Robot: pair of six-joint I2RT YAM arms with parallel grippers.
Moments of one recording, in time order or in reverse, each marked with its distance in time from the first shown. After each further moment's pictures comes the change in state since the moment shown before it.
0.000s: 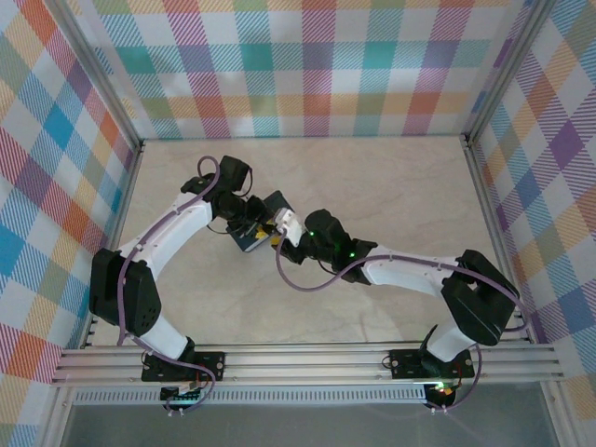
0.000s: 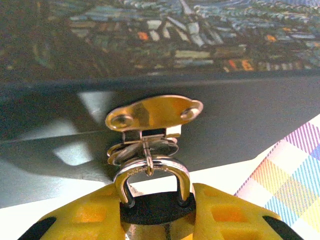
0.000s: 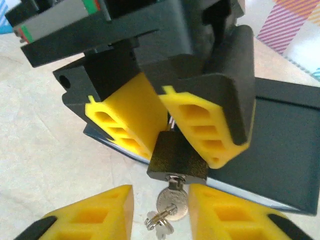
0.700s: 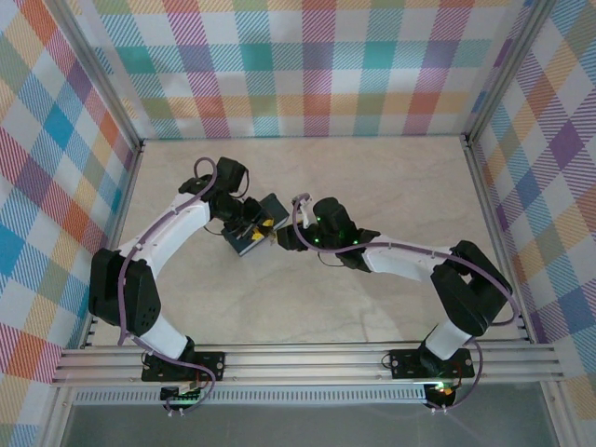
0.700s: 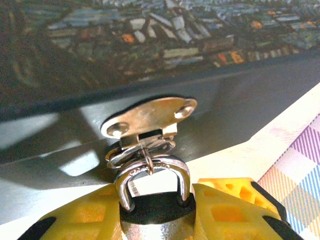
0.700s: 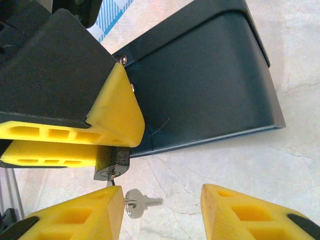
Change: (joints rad) left arm 0.017 0.000 -0.022 -0.006 -0.010 0.008; right arm -0.102 0.079 0.012 0.041 -0.190 0.608
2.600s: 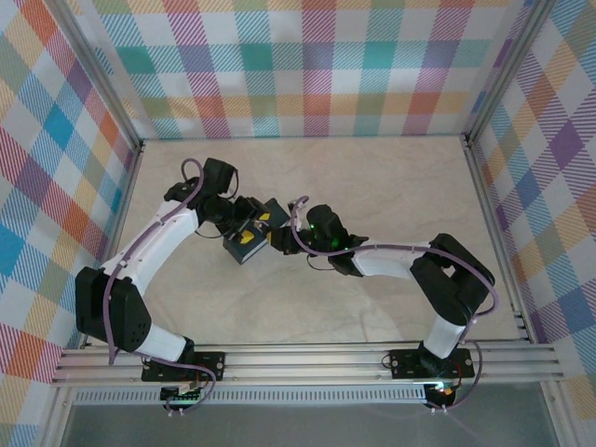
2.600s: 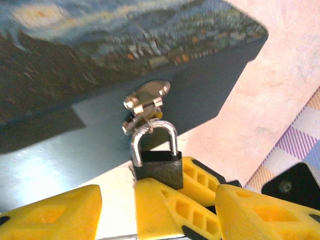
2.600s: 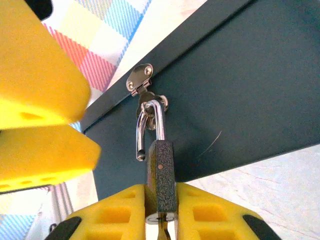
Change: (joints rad) left arm 0.046 -0.116 -0.029 -0.016 -0.029 0.019; right arm 0.031 0.086 -0.007 0.152 -0.036 0.230
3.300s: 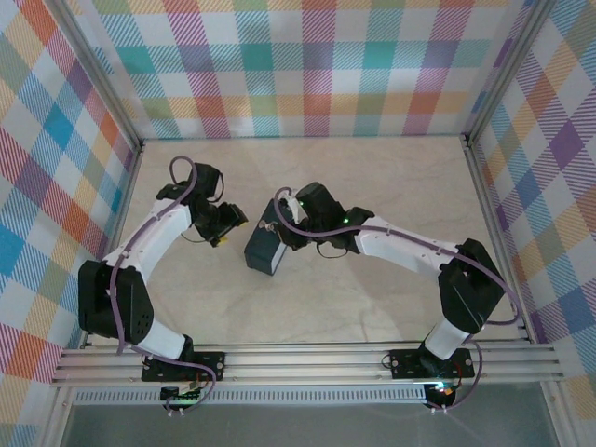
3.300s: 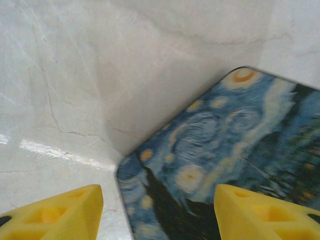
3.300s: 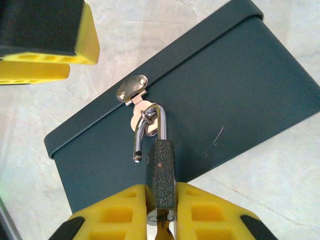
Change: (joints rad) left arm 0.104 0.042 -0.082 -0.011 -0.155 0.250; right arm 0.001 -0.064 0.347 -0.778 0.145 -0.446
